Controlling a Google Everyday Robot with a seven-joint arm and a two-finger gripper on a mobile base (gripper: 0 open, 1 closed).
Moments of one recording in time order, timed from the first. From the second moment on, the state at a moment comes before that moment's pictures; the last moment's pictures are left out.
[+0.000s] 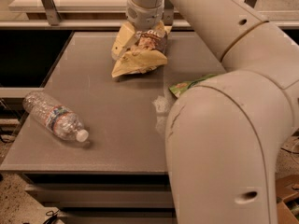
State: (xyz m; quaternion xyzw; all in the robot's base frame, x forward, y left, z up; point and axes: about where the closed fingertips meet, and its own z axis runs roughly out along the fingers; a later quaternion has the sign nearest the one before) arm 0.690 0.024 0.899 -0.37 0.92 0.05 0.11
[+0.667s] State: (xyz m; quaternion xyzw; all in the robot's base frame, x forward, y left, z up) arm 0.689 0.038 0.875 -0.38 0.92 0.07 0.09
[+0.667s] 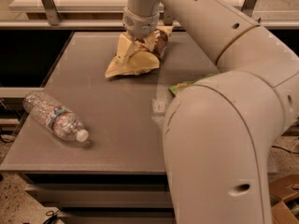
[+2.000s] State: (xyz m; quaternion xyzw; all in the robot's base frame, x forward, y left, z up) arm 0.689 0.034 0.912 -0.43 0.89 0.07 0.14
